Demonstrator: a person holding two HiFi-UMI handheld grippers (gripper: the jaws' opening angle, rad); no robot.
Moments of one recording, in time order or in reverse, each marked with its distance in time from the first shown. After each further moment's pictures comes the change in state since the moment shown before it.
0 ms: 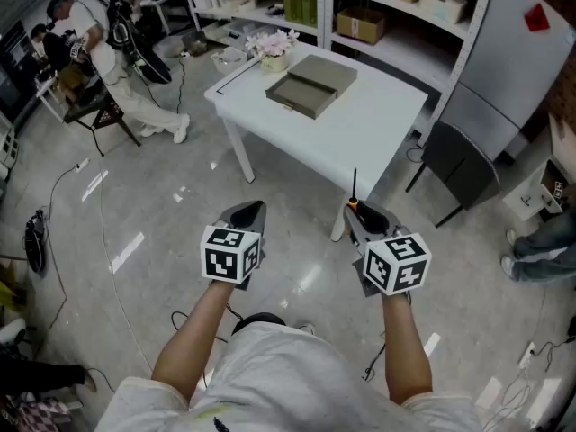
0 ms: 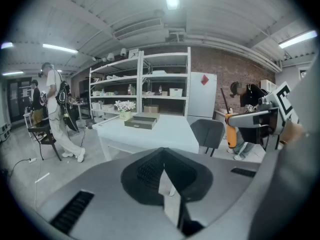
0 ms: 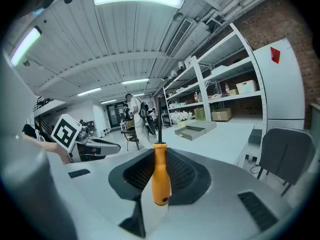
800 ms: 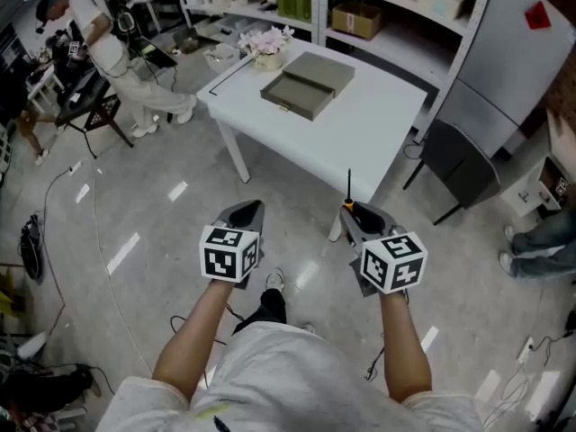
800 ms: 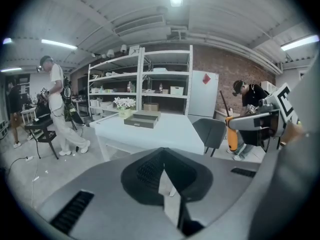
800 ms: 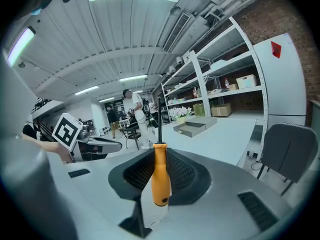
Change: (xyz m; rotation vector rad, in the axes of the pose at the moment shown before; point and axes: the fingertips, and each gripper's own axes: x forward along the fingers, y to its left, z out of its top) left arm 0.031 0.025 0.002 -0.017 0.017 -0.012; right arm 0.037 -0.011 -0.005 0.021 0.045 0.002
